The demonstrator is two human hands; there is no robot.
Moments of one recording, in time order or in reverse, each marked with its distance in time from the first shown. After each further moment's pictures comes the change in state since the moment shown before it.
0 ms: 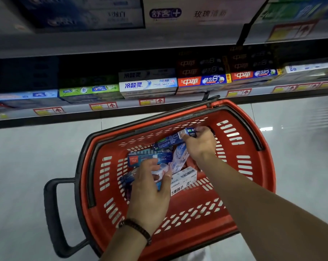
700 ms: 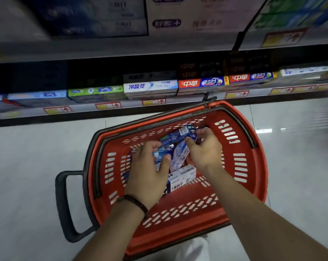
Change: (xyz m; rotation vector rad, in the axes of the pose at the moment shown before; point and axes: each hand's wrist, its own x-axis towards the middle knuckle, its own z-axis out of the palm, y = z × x) left_hand 0.018 0.024 -0.020 0.102 0.021 0.139; right_hand -0.047 0.002 -0.034 -0.128 0.019 -0.233
